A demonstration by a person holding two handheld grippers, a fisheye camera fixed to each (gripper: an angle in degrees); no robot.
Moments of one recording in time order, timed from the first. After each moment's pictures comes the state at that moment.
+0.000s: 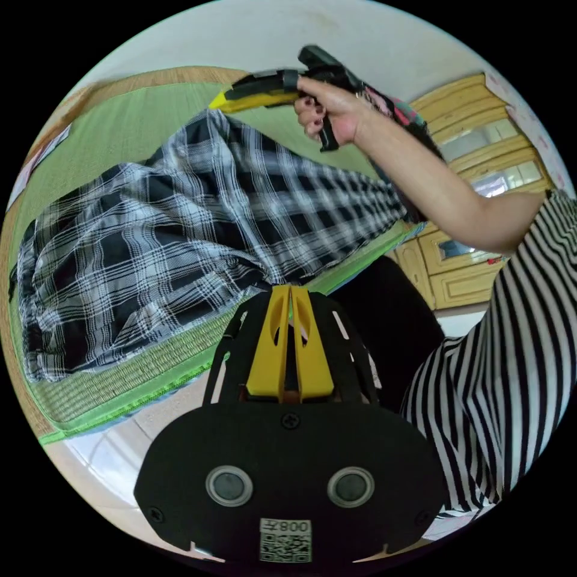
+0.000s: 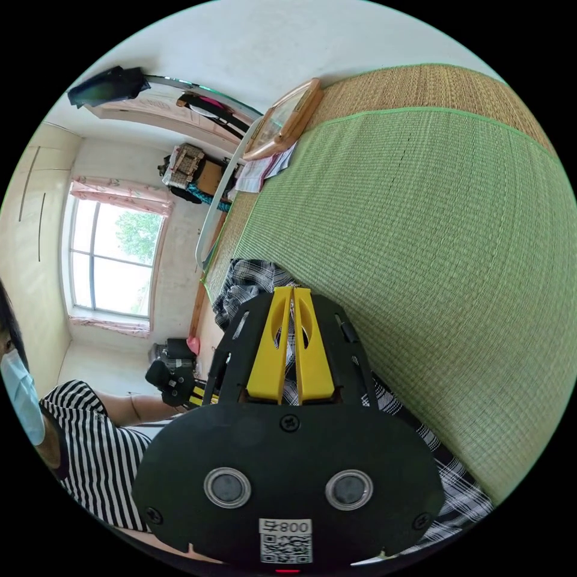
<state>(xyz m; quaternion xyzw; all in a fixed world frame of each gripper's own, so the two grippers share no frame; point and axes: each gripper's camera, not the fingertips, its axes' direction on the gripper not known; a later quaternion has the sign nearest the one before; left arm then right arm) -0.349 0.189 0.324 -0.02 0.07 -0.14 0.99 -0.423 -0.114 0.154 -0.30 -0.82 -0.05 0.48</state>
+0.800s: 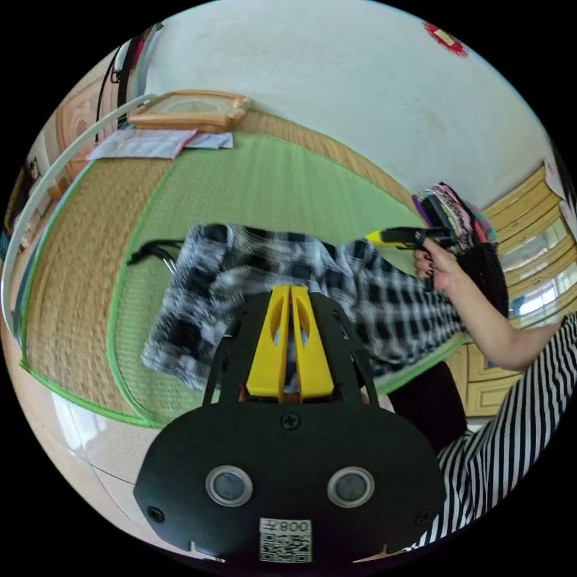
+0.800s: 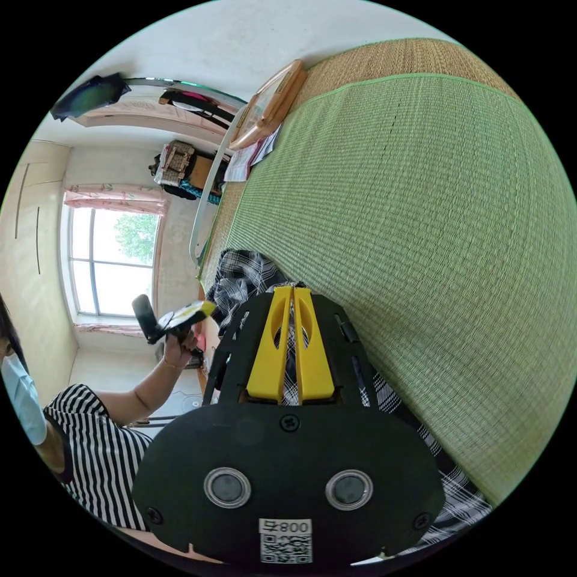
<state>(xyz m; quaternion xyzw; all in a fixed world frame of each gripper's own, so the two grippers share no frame) -0.430 0.258 0.231 0.10 -0.11 -0.30 0.94 -0.426 -0.078 0.182 -0.33 -0.82 -0.06 0.46</state>
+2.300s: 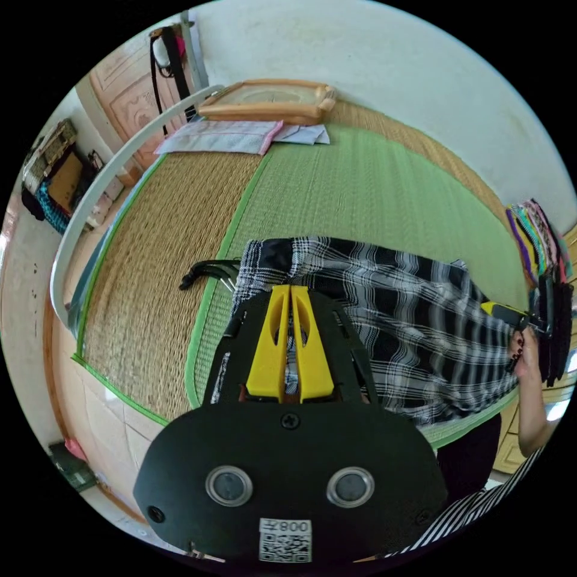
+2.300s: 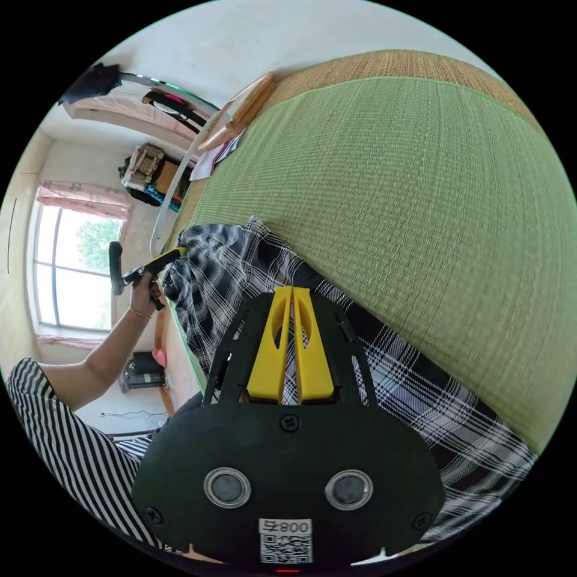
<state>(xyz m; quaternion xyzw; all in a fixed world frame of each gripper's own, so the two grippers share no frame) -0.458 0.301 0.205 0.03 -0.25 -0.39 0.89 -0.318 -0.007 0.165 -0.31 -0.76 -0.06 0.57</state>
